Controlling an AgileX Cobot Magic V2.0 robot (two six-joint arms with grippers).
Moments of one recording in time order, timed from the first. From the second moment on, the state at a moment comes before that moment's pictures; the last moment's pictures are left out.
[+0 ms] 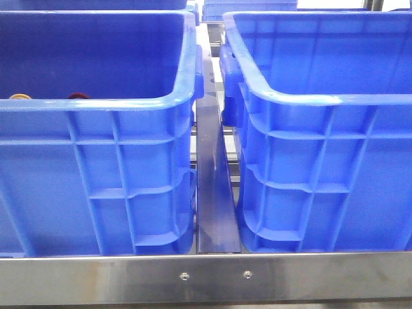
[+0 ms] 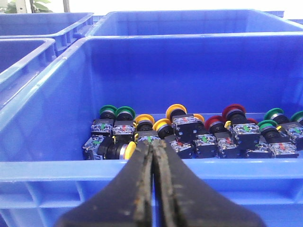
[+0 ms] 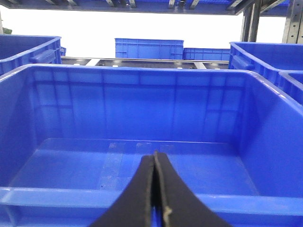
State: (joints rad) left arm 0.02 -0.01 0.00 0.02 0.06 -0.02; right arm -0.02 -0.01 0.03 -0.02 -0.10 0.02
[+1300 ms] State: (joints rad) left arm 0.02 0.16 -0.35 0.00 0.34 -0.02; right arm -0.02 -0.01 0.03 -0.02 -0.10 0.02
